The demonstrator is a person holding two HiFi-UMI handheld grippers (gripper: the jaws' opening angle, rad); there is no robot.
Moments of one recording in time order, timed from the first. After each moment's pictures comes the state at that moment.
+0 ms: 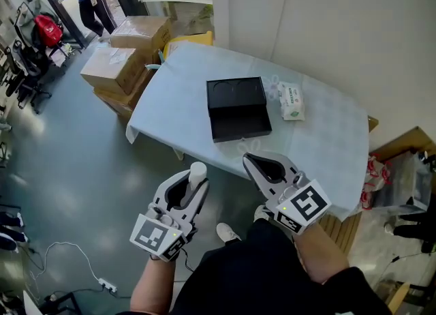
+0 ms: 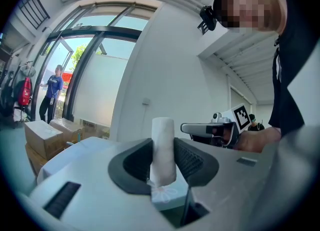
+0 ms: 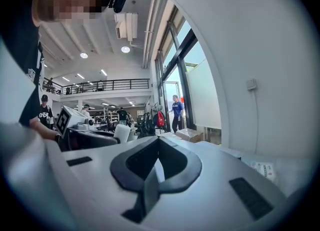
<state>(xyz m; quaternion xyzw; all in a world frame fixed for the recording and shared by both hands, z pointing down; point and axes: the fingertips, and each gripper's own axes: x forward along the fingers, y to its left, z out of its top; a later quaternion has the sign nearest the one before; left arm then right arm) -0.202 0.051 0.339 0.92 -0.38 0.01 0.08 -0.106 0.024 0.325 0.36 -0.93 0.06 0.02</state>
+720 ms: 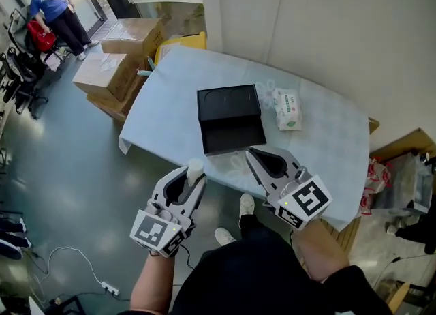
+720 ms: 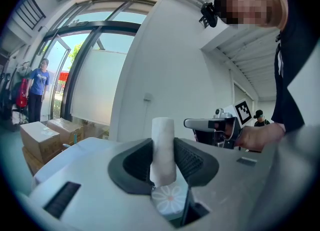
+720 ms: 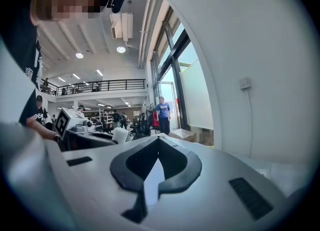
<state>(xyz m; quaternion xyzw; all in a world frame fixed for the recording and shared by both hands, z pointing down) -0.166 -0.024 0.354 0.92 -0.39 0.03 0.09 -0.057 -0.050 0.332 0.38 -0.92 0.07 0.02</state>
